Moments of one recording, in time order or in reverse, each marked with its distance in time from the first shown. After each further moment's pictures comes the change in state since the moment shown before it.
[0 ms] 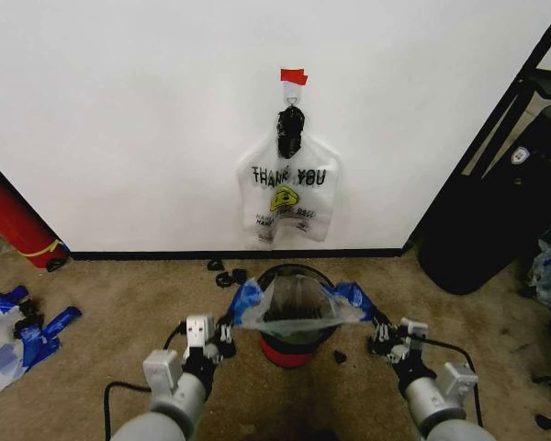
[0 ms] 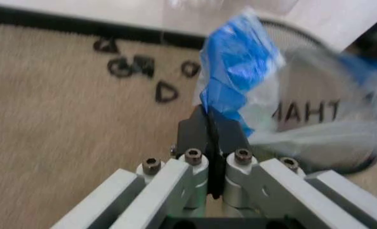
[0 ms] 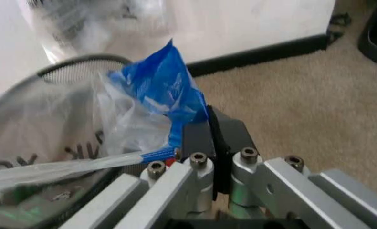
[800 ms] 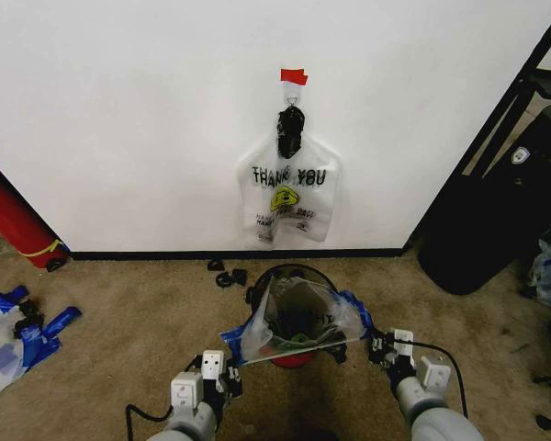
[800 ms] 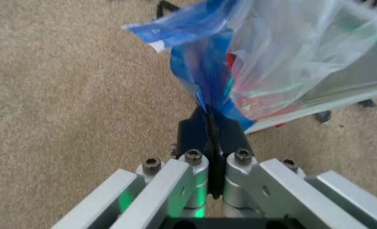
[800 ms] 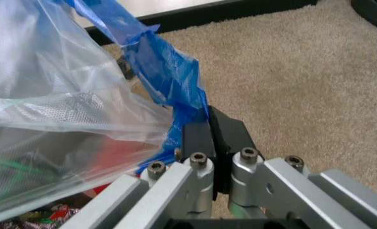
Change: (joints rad) left arm -0.089 -0.004 0.140 0.171 -0.050 0.122 -0.100; right arm 0.166 -0.016 -0.054 -0.197 0.022 -0.142 0.075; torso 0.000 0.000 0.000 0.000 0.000
